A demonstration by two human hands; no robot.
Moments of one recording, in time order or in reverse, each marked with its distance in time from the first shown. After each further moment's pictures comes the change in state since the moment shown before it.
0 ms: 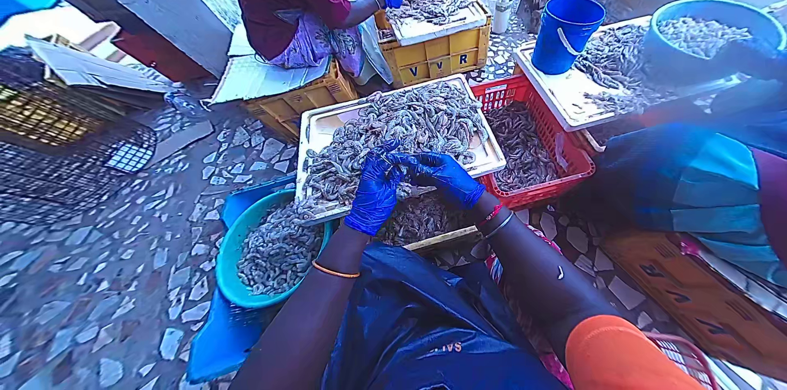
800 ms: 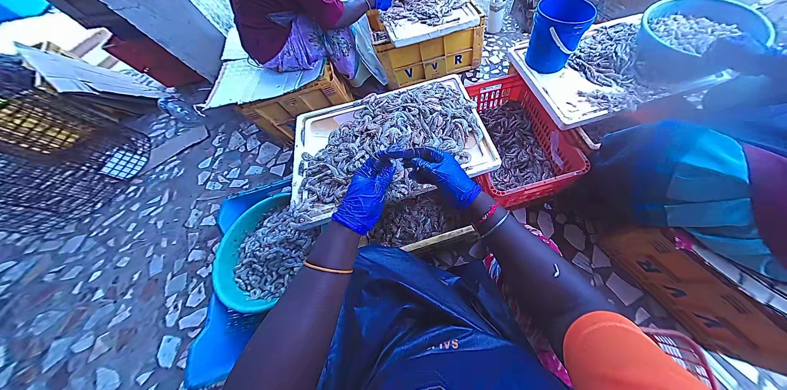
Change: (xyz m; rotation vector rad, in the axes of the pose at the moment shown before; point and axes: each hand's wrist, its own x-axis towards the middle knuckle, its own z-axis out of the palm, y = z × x) left_hand 0.004 0.003 -0.003 -0.465 -0.027 -0.393; right_hand 0.006 0.001 -0.003 0.133 0.131 0.017
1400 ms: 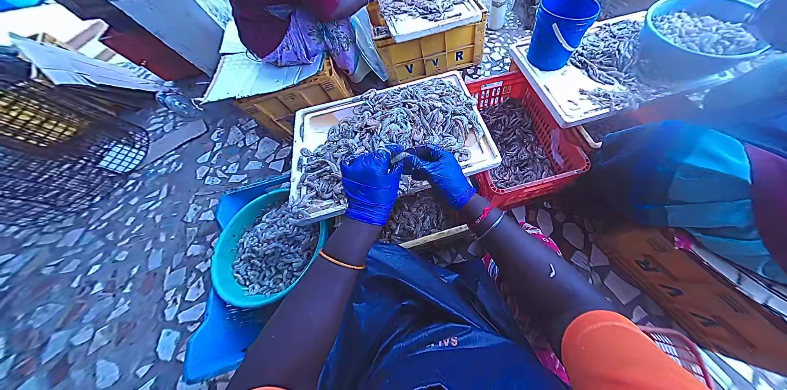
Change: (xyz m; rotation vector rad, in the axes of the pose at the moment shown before) left_hand 0.001 0.010 0.021 1.320 0.311 0.427; right_hand 0.002 0.013 0.008 -0.050 0.144 -0.073
